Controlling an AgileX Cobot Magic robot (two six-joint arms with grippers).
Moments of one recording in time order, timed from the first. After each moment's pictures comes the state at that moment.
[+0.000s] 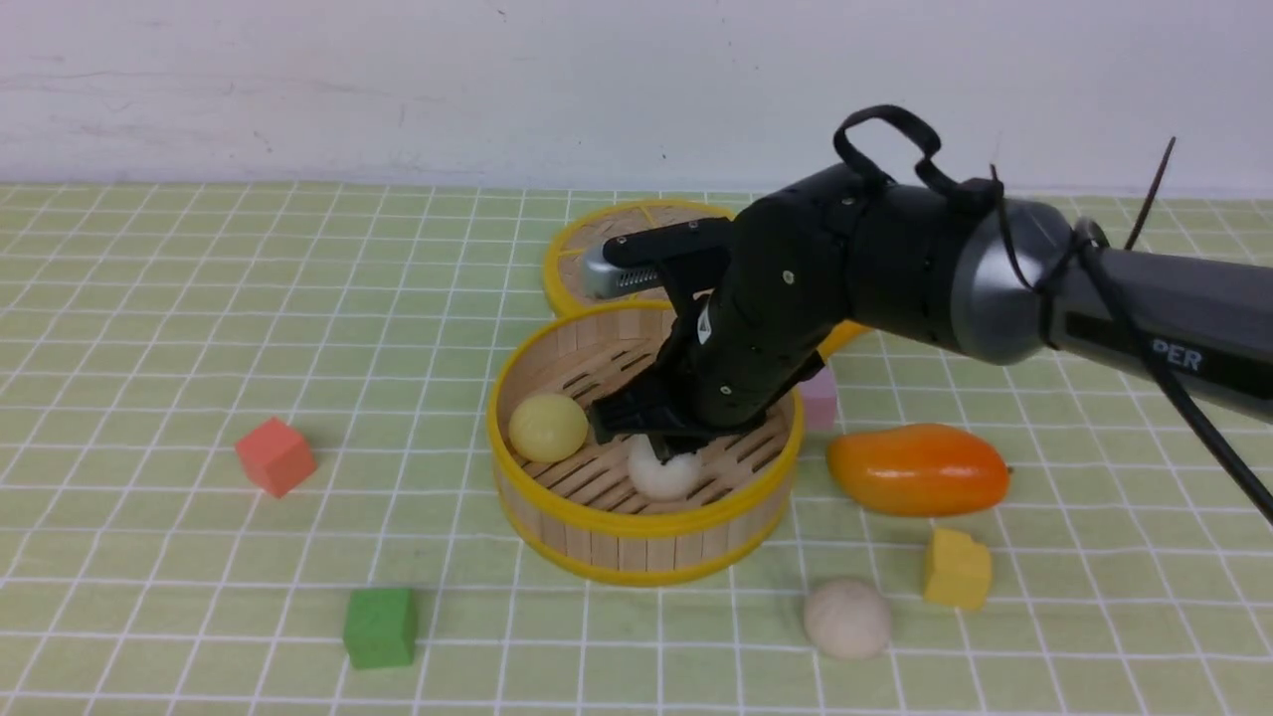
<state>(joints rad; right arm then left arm) 0.62 2.02 -1.64 0.02 0.75 0.17 -0.06 -0.01 0.03 -0.01 0.38 -0.36</state>
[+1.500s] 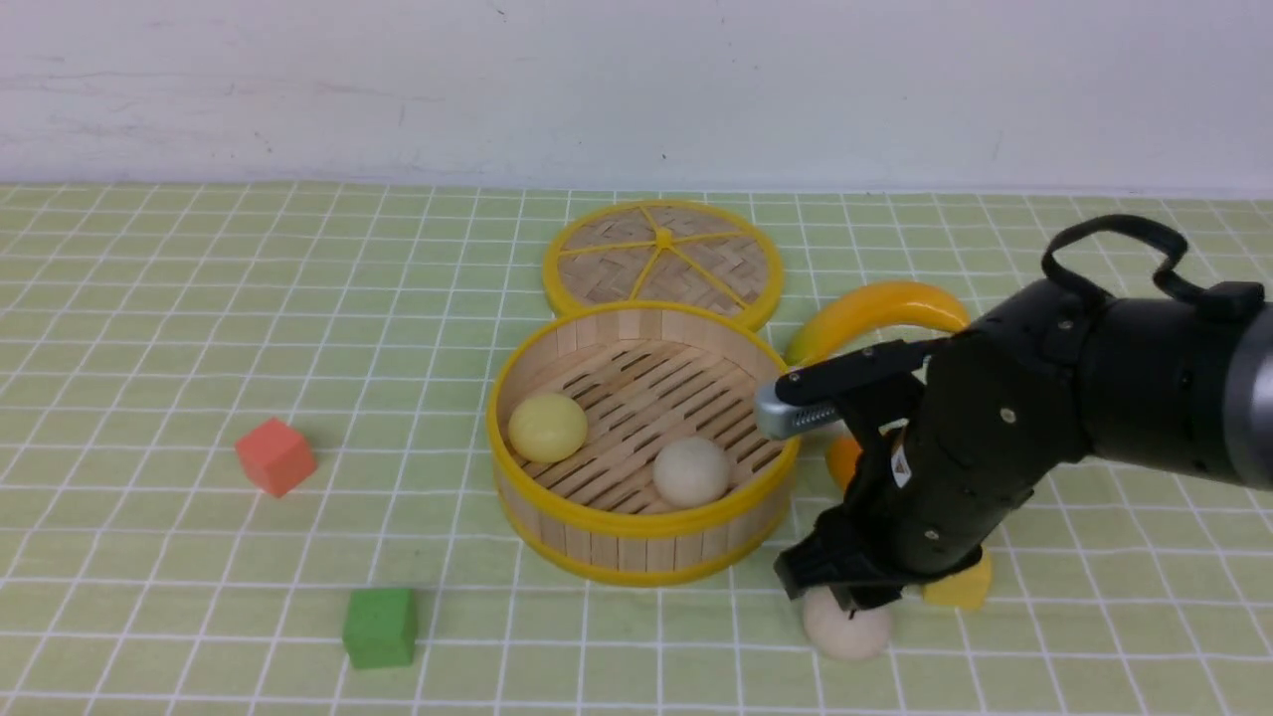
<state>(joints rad) 0.56 1.73 -1.12 -0.03 0.71 0.20 -0.06 -0.01 0.03 -0.01 0.38 -0.36</state>
